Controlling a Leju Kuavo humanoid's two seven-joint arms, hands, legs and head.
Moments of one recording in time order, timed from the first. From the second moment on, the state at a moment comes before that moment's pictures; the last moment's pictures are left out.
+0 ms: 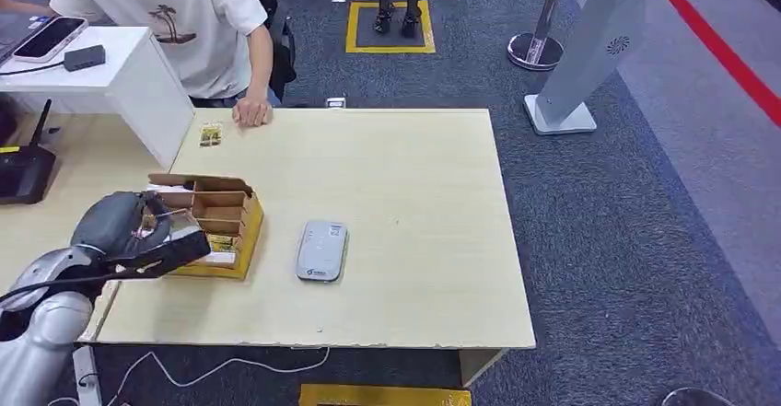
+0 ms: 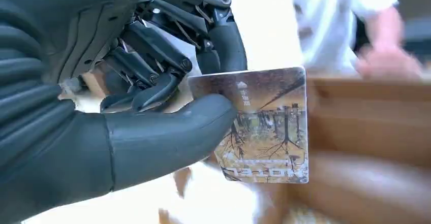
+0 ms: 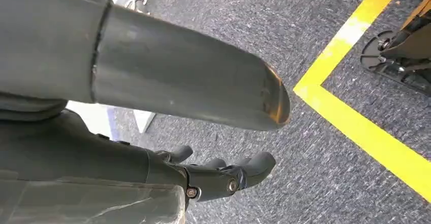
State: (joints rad) left arm -0.38 0.46 -0.25 -1.51 -0.75 -0.32 0.18; right arm -0.15 0.08 -0.89 -0.32 1.56 0.42 0.12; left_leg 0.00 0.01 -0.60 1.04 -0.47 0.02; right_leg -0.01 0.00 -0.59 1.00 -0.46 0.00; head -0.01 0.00
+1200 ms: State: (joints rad) left arm -0.32 0.40 -0.07 -1.53 -0.92 -0.31 0.18; right arm -0.13 0.08 -0.90 -0.31 1.57 0.42 0.13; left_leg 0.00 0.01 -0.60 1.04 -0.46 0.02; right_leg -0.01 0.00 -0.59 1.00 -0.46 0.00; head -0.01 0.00
